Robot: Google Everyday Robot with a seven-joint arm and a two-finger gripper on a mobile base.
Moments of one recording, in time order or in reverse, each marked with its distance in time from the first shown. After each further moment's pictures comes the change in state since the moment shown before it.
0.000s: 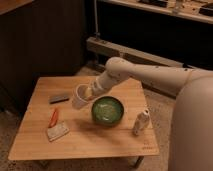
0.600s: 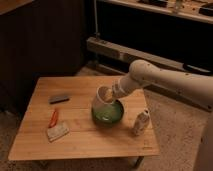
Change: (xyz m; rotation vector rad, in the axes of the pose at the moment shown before) arm 0.033 -0.069 -0.049 0.069 -0.050 0.058
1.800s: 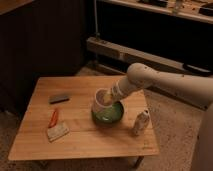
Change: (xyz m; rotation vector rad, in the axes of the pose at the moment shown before) arm 0.010 0.010 0.015 0.005 0.010 0.002
